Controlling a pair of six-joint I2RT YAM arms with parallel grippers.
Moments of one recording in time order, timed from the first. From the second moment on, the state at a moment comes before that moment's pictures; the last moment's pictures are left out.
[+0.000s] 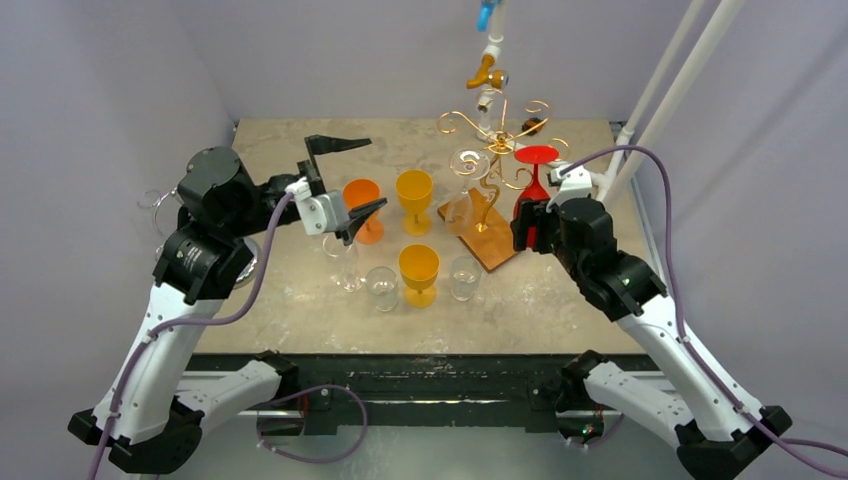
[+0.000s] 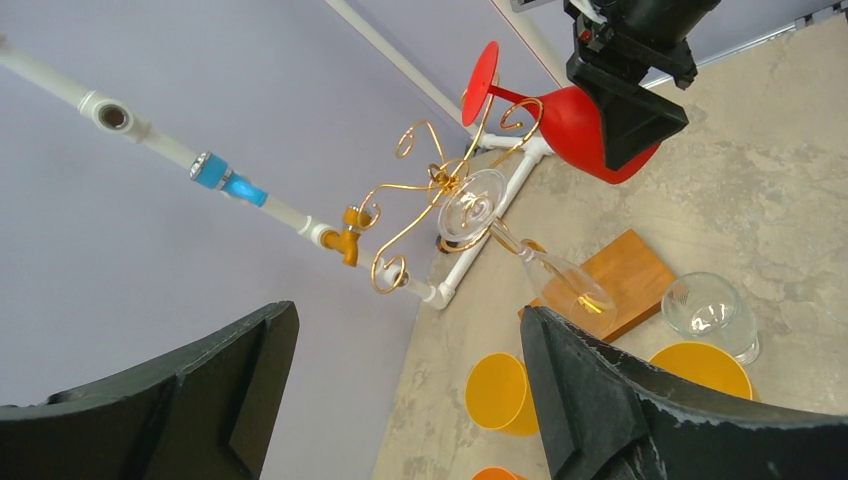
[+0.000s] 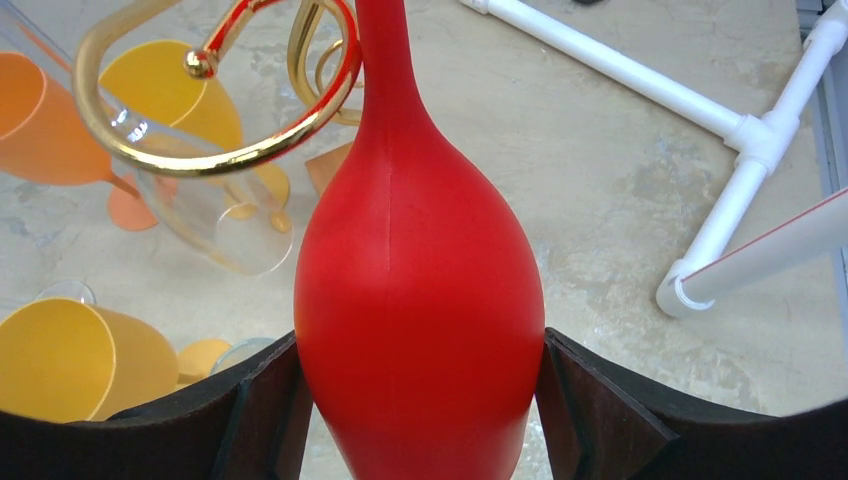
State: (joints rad) left arm -0.48 0.99 1.46 -0.44 0.71 0.74; right arm 0.57 0.85 1.01 -0.61 0.36 0.23
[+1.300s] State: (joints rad) left arm -0.48 0.96 1.46 -0.50 0.71 0.76; right arm 0.48 0.88 0.86 -0.40 0.14 0.11
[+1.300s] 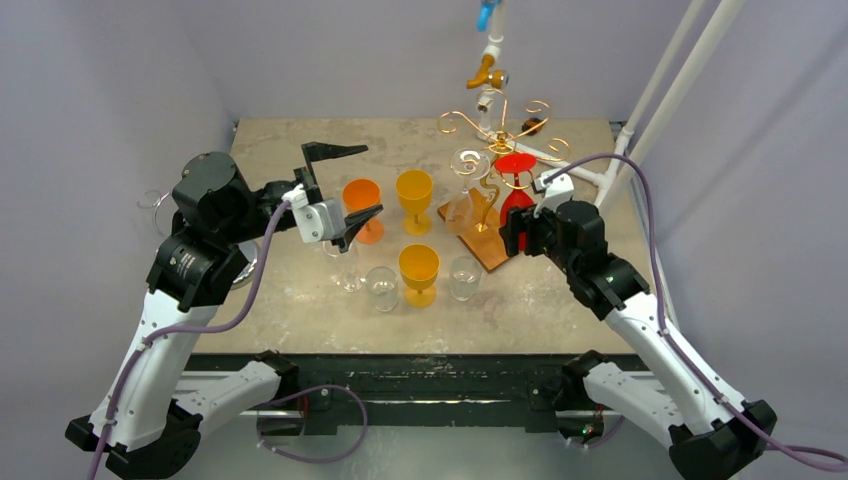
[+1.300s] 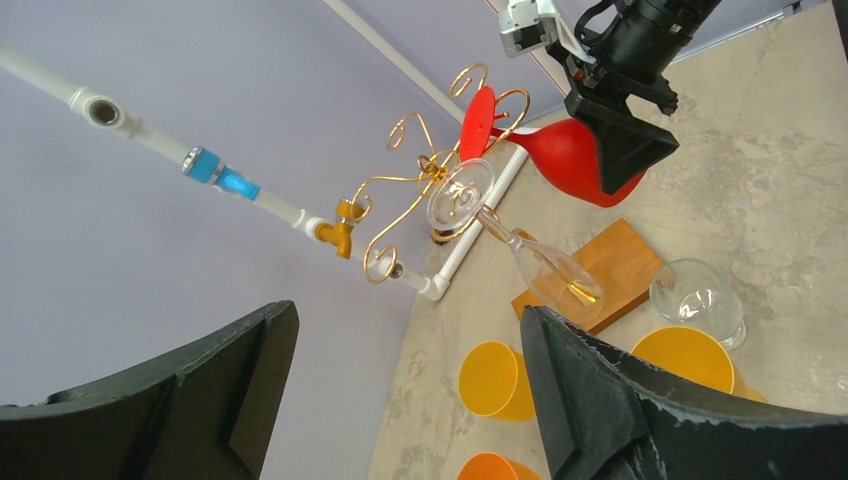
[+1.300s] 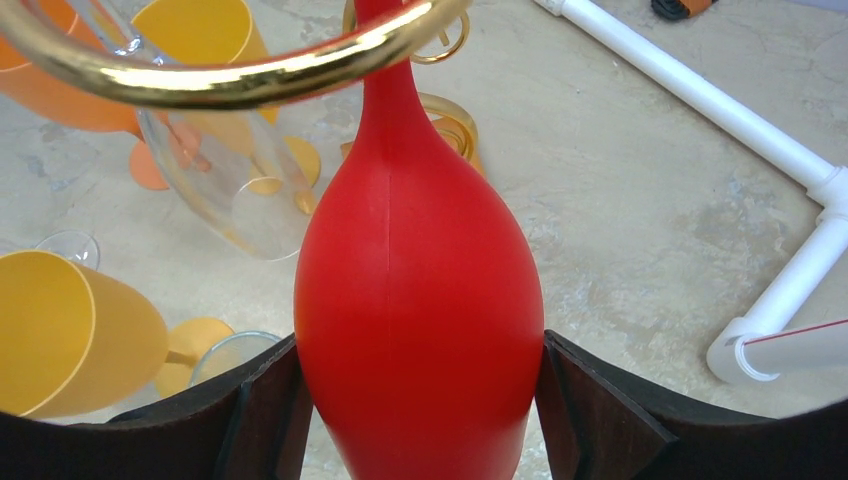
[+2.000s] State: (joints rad) left arm -0.48 0.96 1.46 -0.50 0.71 0.77; right arm 0.48 0.81 0.77 -0.30 0.07 0.07
